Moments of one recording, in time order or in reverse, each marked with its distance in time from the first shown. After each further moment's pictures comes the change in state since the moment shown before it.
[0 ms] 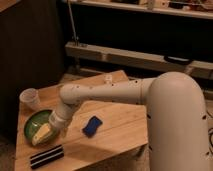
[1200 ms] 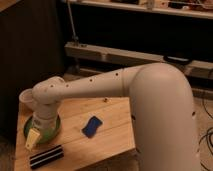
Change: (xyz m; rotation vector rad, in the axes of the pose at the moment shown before) arm -0.015 0.036 -0.001 0.240 0.079 -0.480
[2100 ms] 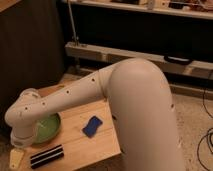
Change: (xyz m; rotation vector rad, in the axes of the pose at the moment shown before) arm -0.027 0.061 0.057 0.101 0.000 -0.324
